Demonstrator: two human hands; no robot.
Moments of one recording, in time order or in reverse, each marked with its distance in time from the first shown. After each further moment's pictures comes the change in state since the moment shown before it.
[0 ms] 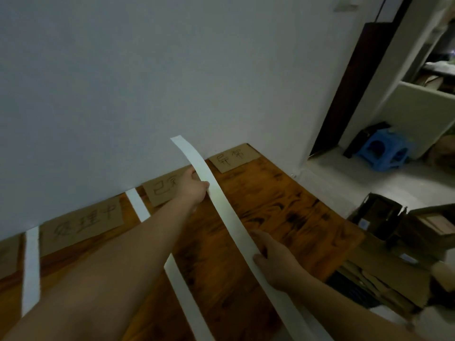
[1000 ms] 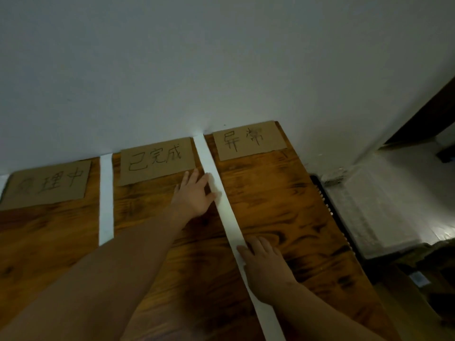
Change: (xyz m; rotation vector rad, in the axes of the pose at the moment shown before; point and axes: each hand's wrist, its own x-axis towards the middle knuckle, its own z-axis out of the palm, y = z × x) left_hand 0.138 -0.085 0.117 1.077 -0.090 -0.110; right_hand 0.205 0.104 -0.074 -0.817 -0.376 -0.438
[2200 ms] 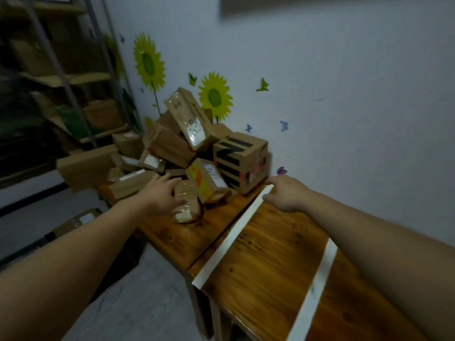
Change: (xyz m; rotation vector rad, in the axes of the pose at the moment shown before) left_hand -0.658 -0.641 -0.167 -0.172 0.422 -0.868; right_hand -0.014 -0.770 -0.068 -0.190 0.206 -0.721
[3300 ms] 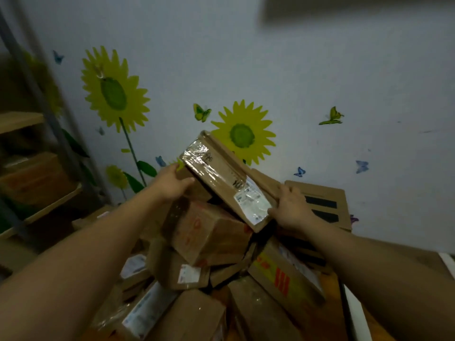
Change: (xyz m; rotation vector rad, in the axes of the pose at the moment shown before) left_hand 0.463 -0.183 -0.144 -0.579 0.150 0.299; right_hand 0.399 -0.187 0.024 0.197 0.280 0.499
